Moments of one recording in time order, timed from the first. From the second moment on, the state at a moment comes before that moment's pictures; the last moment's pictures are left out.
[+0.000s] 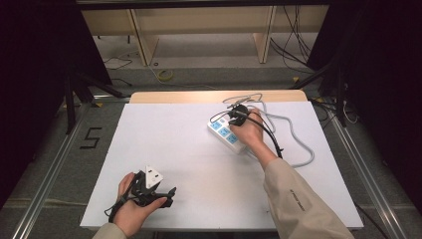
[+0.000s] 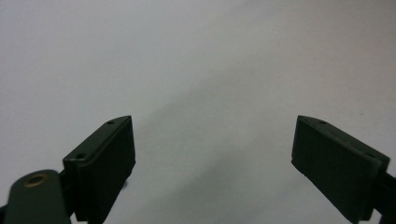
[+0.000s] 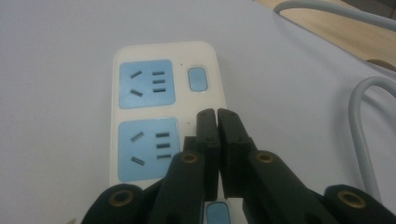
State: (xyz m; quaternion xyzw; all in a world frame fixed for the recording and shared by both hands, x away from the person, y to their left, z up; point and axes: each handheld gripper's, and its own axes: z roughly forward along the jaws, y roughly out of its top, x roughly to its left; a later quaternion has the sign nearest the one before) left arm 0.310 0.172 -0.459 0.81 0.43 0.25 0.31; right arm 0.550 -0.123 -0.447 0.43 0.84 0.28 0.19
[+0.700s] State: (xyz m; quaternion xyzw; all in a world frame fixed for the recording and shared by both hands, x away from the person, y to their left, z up) left arm 0.312 0.169 -0.459 0.81 0.43 0.25 0.31; right arm 0.531 -0.158 -0.433 0.44 0.82 0.32 0.18
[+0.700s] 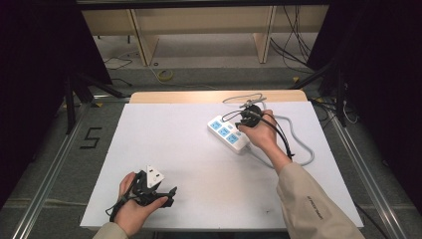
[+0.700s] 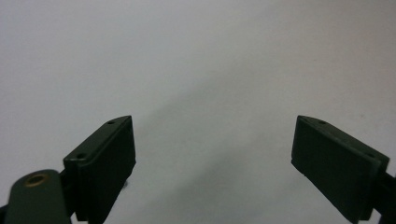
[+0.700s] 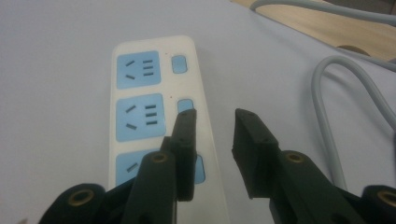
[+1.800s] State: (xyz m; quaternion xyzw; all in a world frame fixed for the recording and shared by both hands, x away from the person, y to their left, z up) left arm 0.312 0.169 -0.460 0.81 0.43 0.25 0.30; right arm 0.480 -0.208 -0.424 0.44 0.81 0.35 0.15
